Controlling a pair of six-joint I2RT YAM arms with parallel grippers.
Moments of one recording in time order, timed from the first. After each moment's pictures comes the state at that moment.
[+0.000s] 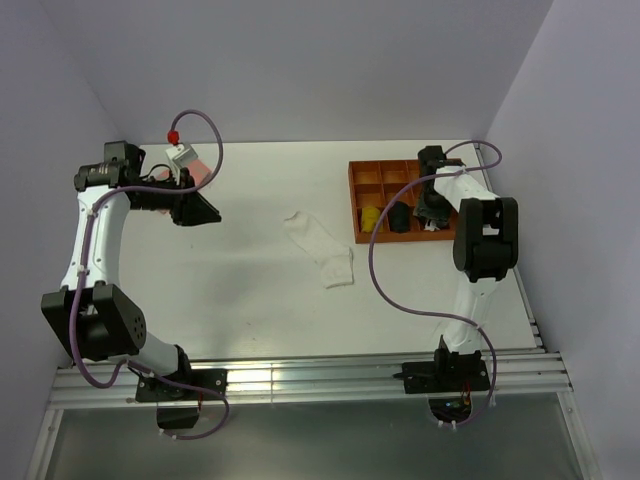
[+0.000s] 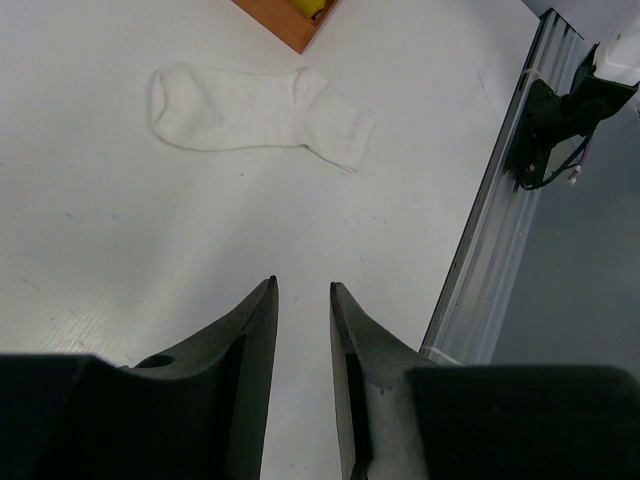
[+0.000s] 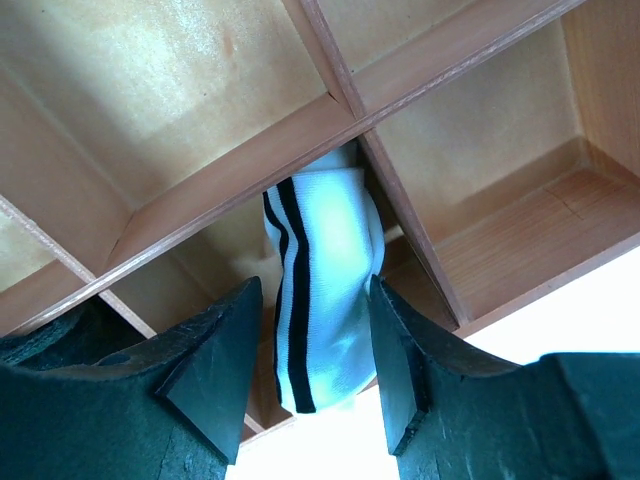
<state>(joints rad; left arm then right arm) 0.15 1.51 1.52 -1.23 1.12 0.74 0.02 2.03 1.53 -0.80 0.33 0.41</state>
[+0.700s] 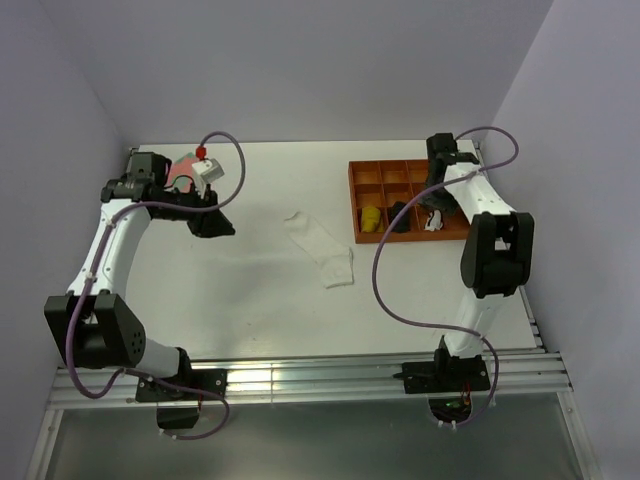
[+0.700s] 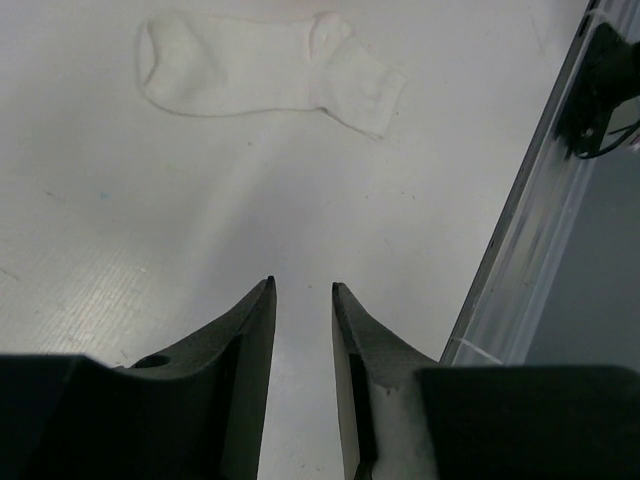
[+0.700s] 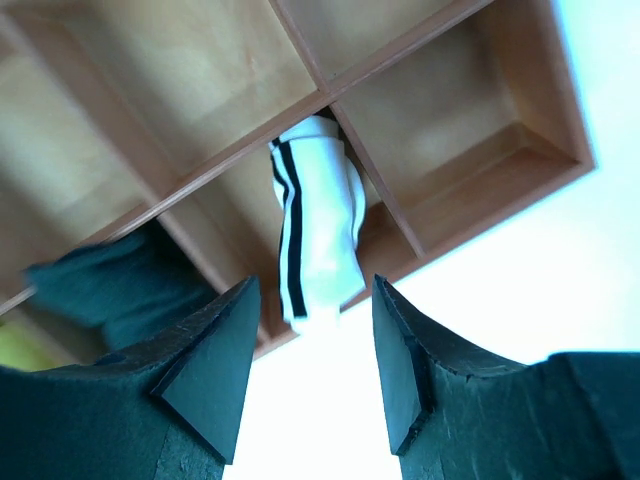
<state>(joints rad) 0.04 1.46 1.37 -1.05 0.98 0.64 0.02 1.90 1.53 -0.83 0.33 0.44</state>
